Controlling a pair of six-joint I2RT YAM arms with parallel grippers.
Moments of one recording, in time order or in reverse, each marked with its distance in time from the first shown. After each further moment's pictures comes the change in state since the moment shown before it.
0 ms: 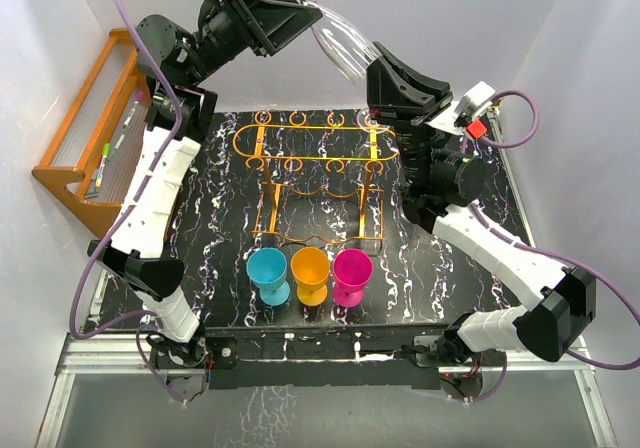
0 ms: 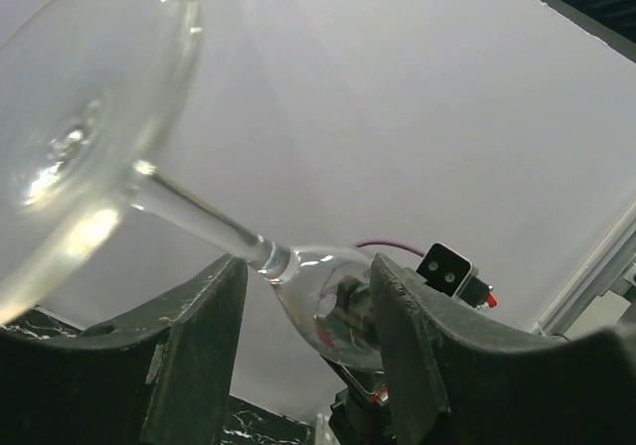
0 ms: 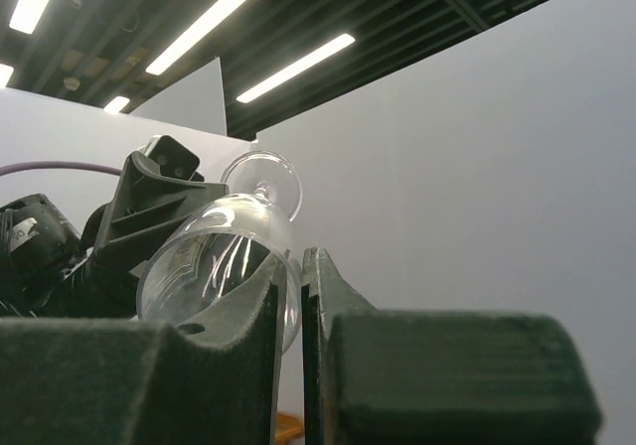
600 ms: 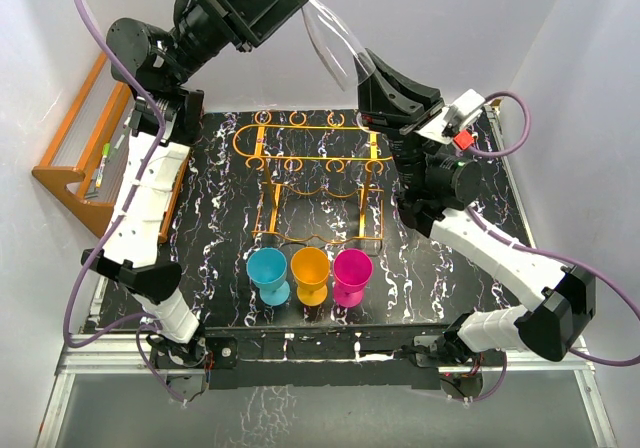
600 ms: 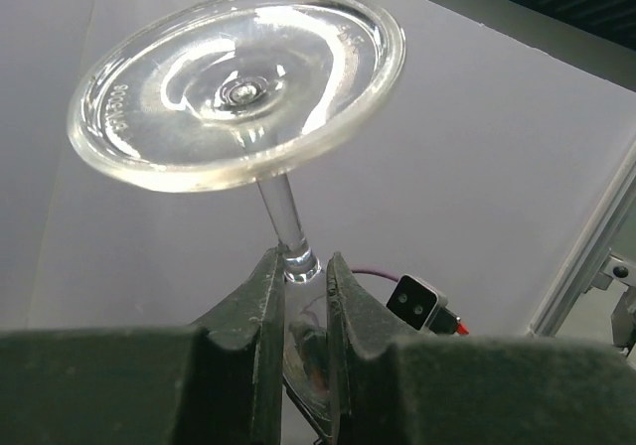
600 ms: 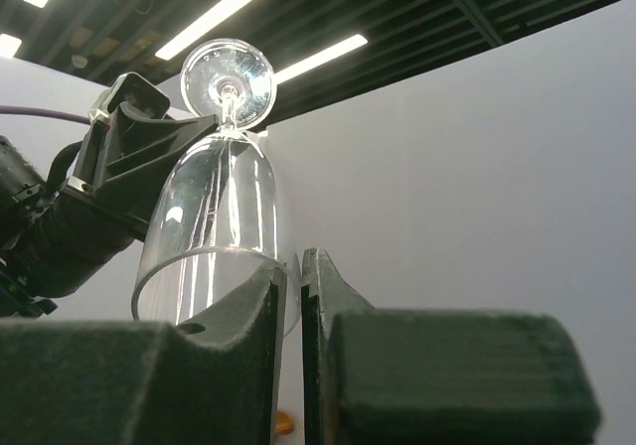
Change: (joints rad) left arm -0.002 -0.021 0.080 0.023 -0.006 0.011; right arm 0.058 0.002 -0.003 0.004 -0.032 -0.098
